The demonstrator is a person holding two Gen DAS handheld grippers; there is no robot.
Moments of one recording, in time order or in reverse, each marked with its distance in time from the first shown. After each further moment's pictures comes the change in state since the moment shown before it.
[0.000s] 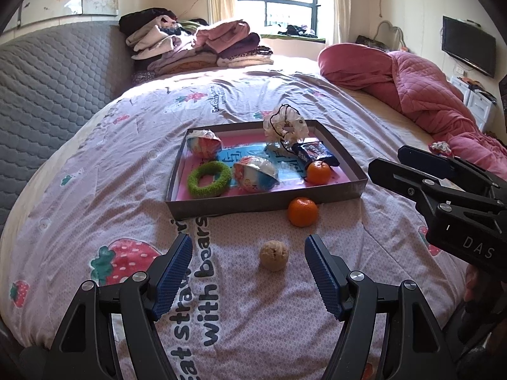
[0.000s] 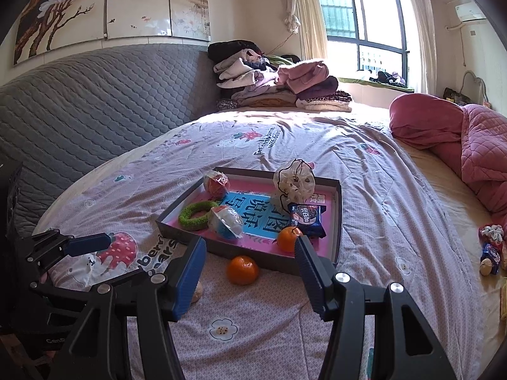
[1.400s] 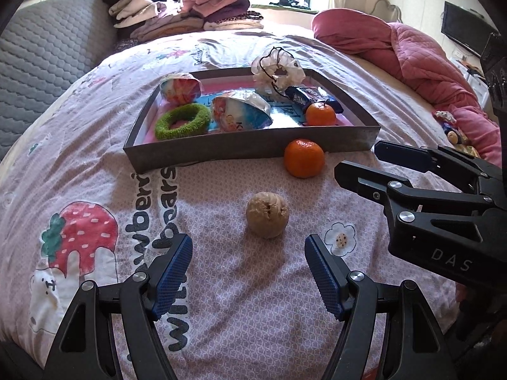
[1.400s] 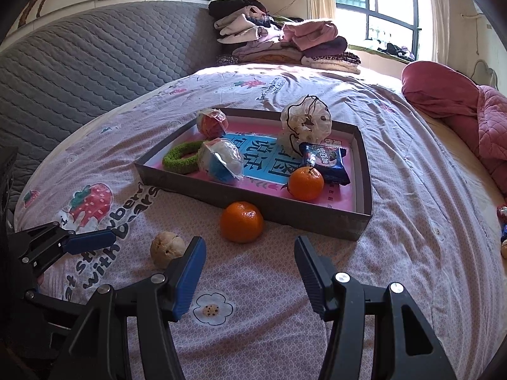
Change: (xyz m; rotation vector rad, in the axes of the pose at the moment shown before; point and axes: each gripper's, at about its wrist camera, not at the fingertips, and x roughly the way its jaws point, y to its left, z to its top) left arm 0.071 -0.005 -0.035 0.005 0.136 -0.063; right arm 0.072 0.003 -0.041 -0.024 0.185 -0.016
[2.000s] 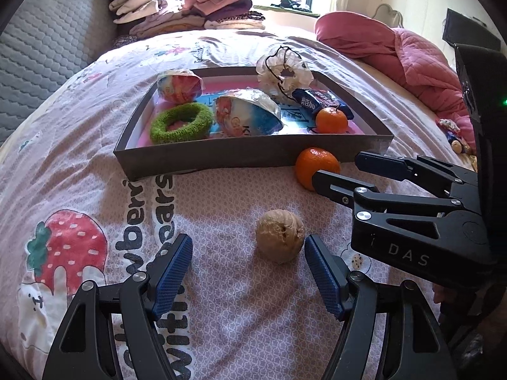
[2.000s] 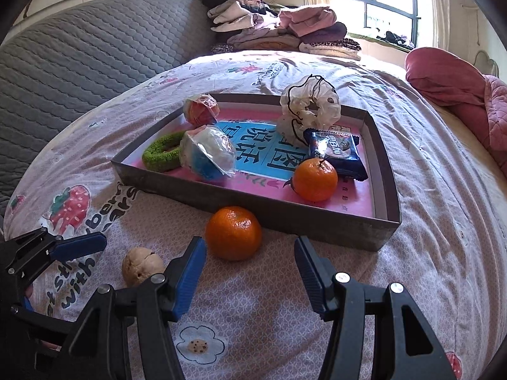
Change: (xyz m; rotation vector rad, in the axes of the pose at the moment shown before) left arm 0.023 0.012 0.011 -0.025 -0.007 -0.026; right arm 0.046 -0.004 0.008 0.020 0.045 -0.001
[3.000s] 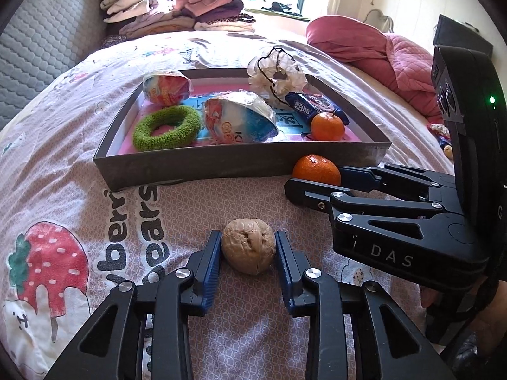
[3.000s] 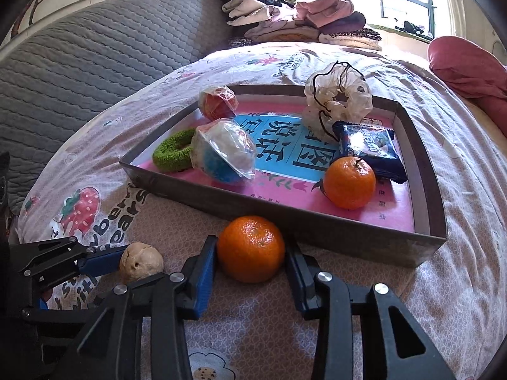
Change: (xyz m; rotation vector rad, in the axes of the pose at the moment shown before) left arm 0.014 0.004 0.007 -0.002 -0.020 -0.072; right arm 0.022 0.001 0.006 0.008 0.018 0.130
